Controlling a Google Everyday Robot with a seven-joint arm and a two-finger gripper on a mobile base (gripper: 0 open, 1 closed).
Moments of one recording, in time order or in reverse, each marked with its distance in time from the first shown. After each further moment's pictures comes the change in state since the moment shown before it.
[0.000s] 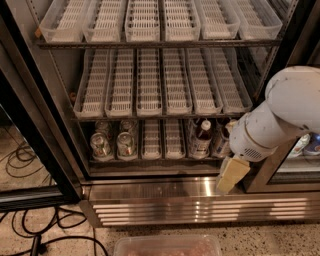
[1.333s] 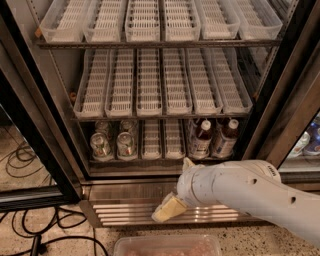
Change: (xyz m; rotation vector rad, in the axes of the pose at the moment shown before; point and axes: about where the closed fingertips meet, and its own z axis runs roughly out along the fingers) arm -0.077 0.079 0.129 0.080 -0.292 0.184
